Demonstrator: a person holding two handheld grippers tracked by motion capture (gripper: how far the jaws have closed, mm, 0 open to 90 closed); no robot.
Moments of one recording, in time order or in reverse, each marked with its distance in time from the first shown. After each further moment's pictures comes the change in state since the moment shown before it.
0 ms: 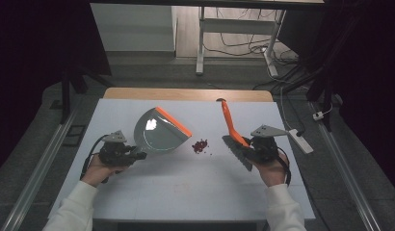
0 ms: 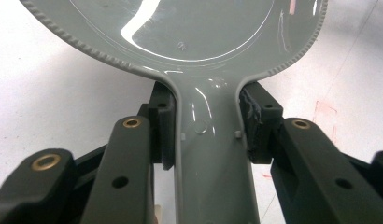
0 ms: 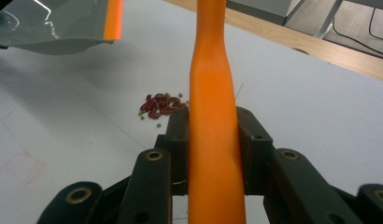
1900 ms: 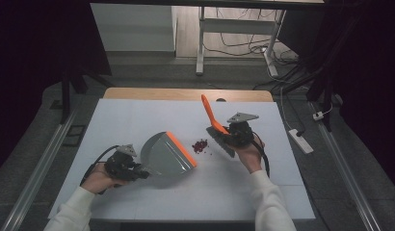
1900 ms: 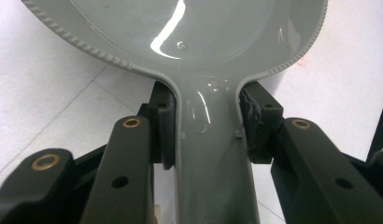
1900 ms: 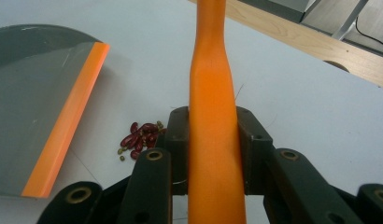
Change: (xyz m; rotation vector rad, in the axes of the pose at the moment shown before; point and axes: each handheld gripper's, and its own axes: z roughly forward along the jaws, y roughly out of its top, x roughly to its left) left arm -0.027 -0.010 0.015 0.286 -0.096 0.051; right arm -0.006 0.021 0.087 0.047 0.040 -0.052
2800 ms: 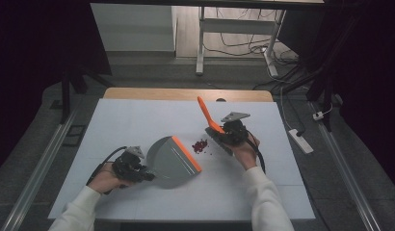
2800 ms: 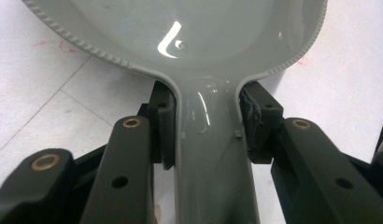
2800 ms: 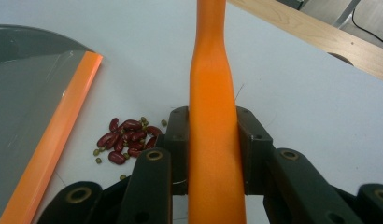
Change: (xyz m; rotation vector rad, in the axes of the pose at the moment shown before) left arm -0.003 0.008 0.019 0.048 -0.026 0.004; right arm -0.003 0.000 0.025 0.056 -0.030 -0.035
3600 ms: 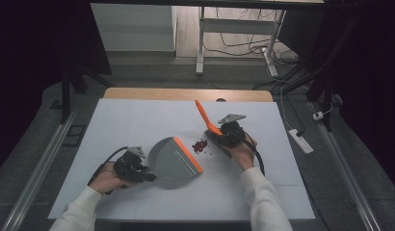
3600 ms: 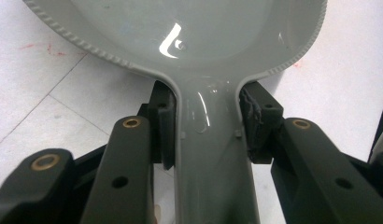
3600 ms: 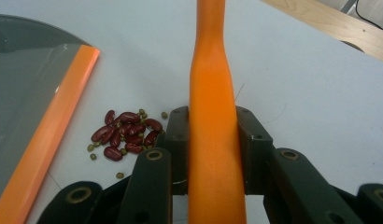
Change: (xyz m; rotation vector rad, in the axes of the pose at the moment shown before) left arm 0.001 0.002 0.003 0.006 -0.020 0.000; right arm 0.004 -0.005 0.012 0.032 -0.003 -0.004
